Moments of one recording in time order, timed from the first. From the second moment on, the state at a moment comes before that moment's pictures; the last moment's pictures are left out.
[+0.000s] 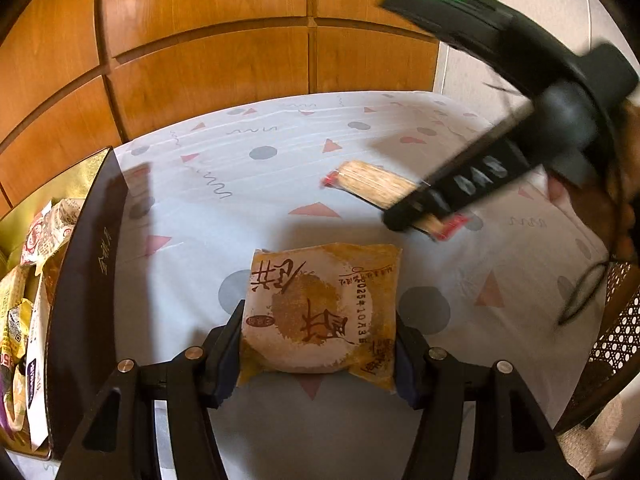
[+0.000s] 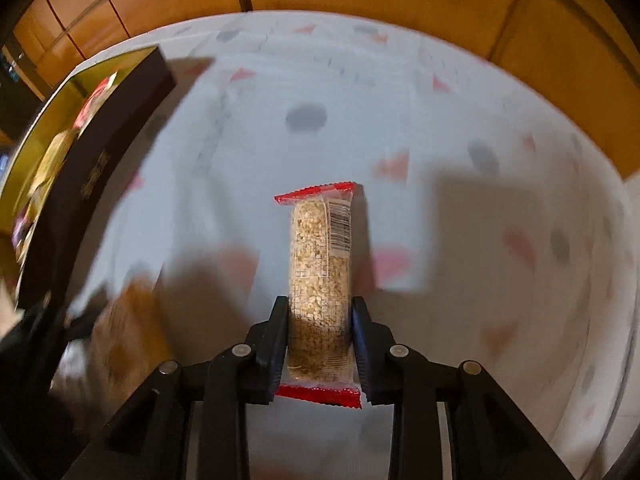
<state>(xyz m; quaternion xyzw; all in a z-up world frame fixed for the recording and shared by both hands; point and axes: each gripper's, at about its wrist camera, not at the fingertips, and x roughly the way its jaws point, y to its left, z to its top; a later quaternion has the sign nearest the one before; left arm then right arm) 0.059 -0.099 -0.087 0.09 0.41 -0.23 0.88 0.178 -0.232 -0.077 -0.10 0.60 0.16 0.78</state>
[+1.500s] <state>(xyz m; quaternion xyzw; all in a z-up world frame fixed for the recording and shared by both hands) 0.047 -0.099 -0.070 0.10 0.42 -0.21 0.87 0.171 -0.231 -0.086 -0.12 0.55 0.17 0.81</state>
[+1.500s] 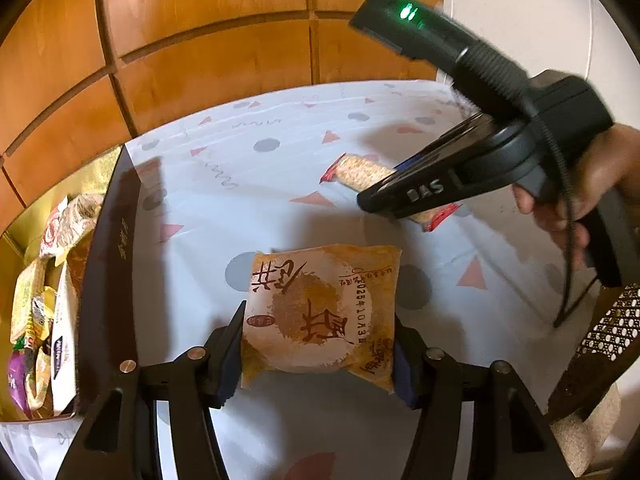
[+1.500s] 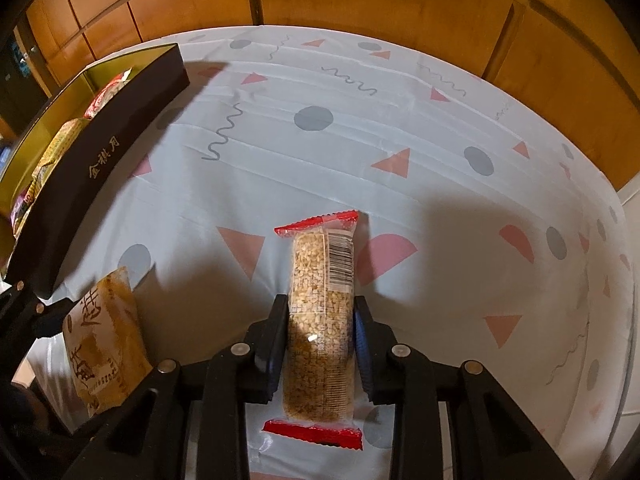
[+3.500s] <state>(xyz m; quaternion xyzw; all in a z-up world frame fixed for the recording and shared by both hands) 0.069 0.185 0.006 -0.10 0.42 0.03 0.90 0.162 -0.224 -0.082 -0.17 0.52 0.16 0.82</state>
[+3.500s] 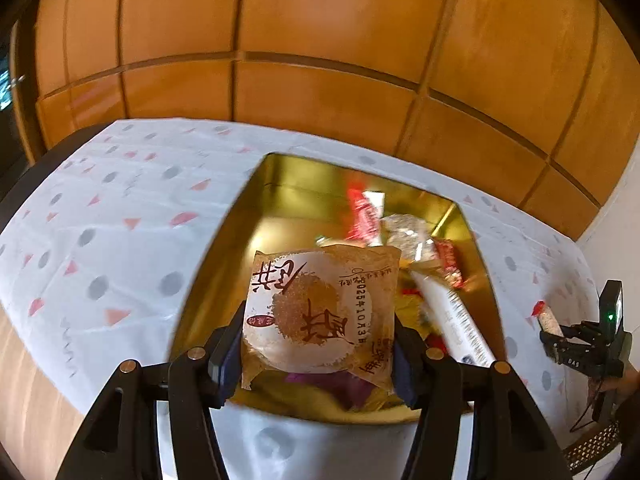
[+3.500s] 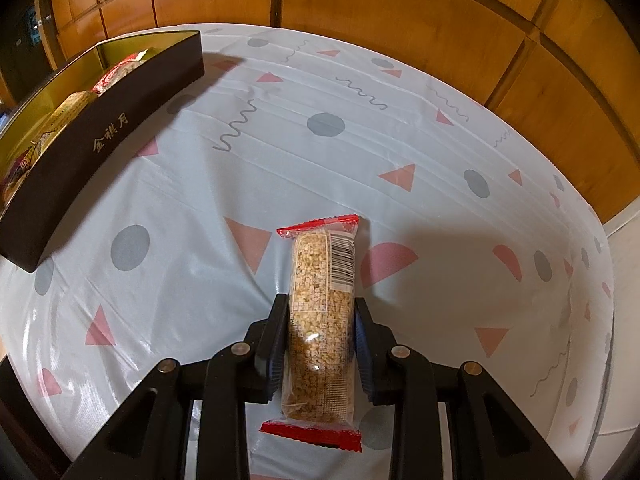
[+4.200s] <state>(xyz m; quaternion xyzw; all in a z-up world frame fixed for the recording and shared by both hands) 0.069 0.140 -0.026 -0.08 0.45 0.02 0.89 0.160 -0.222 -0.081 -0.19 0.52 0.16 0.82</state>
